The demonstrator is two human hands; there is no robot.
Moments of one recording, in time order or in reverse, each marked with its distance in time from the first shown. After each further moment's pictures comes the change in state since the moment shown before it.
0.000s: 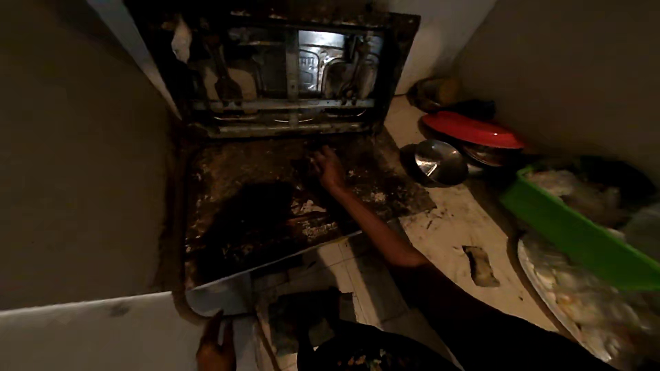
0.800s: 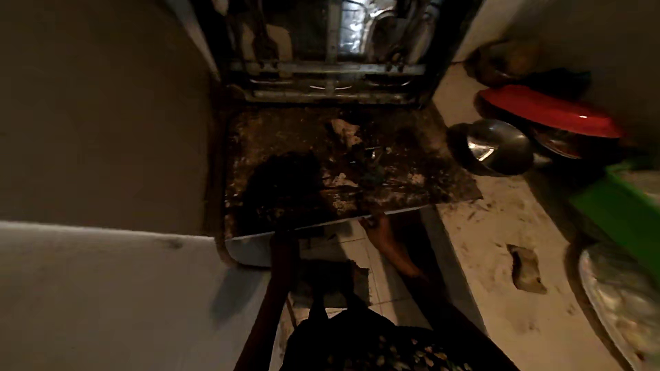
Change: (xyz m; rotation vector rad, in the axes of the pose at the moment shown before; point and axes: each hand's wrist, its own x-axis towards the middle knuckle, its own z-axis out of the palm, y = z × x) left_hand 0.069 0.048 0.079 0.271 -0.164 0.264; right_hand -0.207 0.022 0.038 0.425 -0.218 0.475
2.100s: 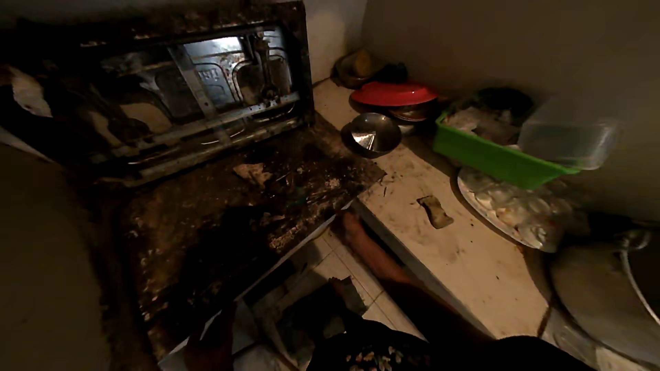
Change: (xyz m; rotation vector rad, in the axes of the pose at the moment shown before) left_hand 0.012 0.015 -0.061 -1.699 0.279 -0.756; right_hand 0.024 0.030 -0.075 0.849 0.595 0.673
